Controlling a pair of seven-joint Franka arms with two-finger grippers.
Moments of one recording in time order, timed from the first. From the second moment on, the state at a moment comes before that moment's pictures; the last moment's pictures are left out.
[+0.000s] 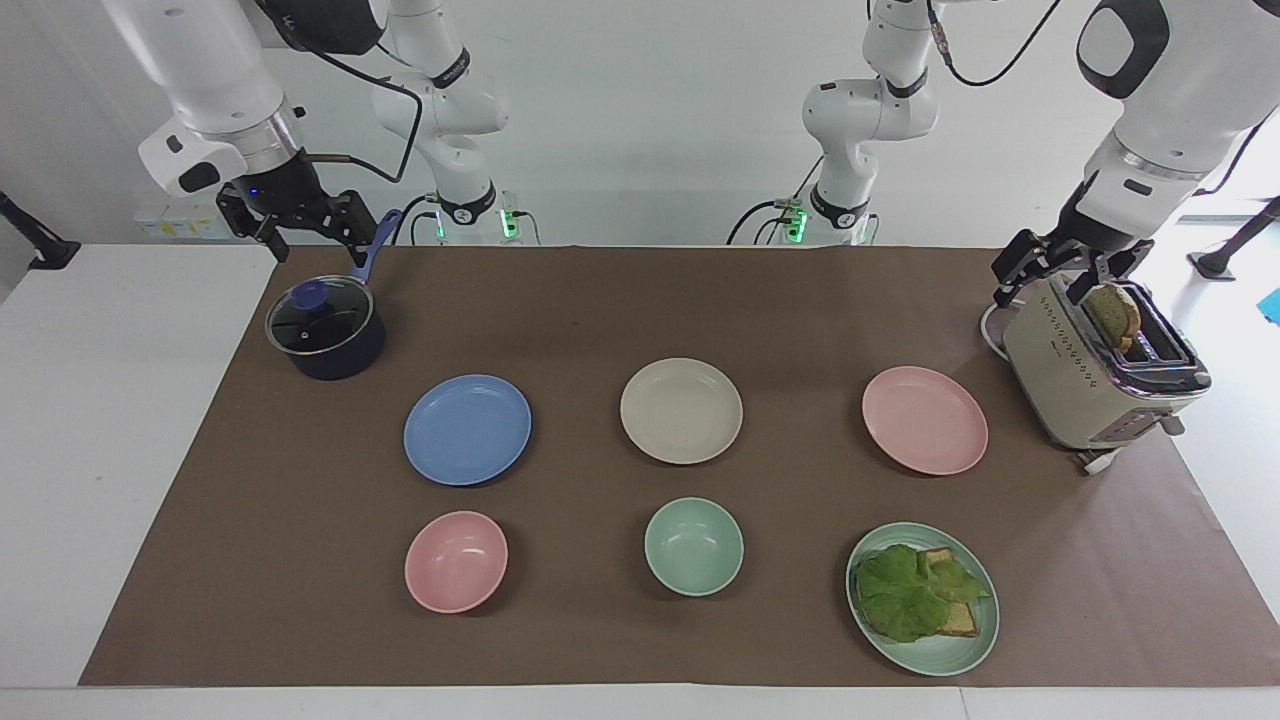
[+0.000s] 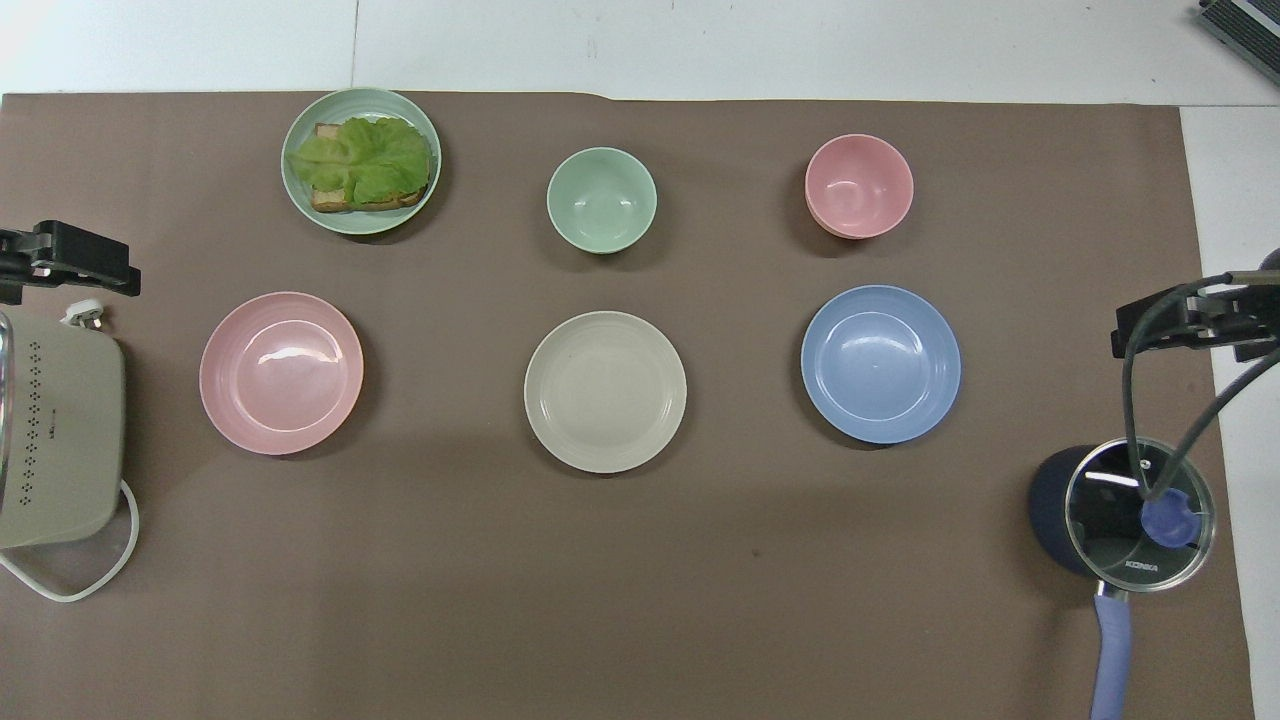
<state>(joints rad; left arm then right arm) -0.06 0.08 0.04 -1.47 -0.03 1.57 -0.02 -0.01 0.03 0.00 -1.49 -0.04 1.45 0.05</state>
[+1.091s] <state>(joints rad) -0.06 0.08 0.04 -1.47 -0.03 1.56 -0.02 -0.01 0.03 0.00 -1.49 -0.04 1.45 0.05</state>
